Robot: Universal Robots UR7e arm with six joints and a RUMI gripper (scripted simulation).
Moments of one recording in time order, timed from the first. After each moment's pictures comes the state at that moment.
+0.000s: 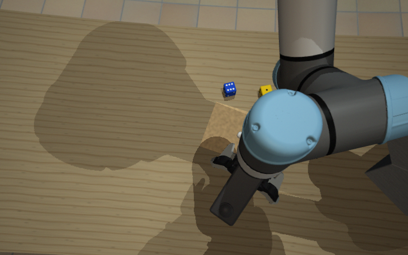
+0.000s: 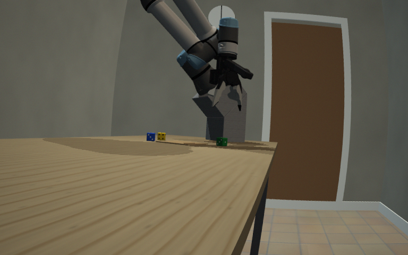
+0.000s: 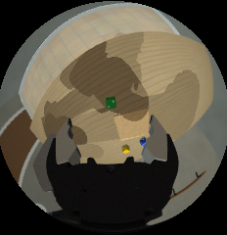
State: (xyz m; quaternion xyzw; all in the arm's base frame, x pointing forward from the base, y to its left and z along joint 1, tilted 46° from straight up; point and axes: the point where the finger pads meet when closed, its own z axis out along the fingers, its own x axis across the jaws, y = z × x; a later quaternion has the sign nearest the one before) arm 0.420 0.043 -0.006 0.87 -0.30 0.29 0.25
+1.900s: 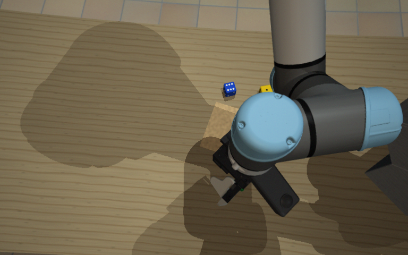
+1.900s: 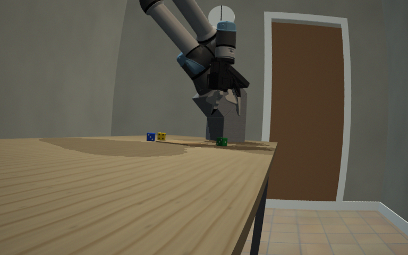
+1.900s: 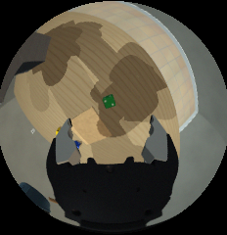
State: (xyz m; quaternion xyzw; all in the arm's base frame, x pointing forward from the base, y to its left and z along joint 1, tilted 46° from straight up) arm 0.419 0.022 -0.019 0.87 0.31 0.07 0.38
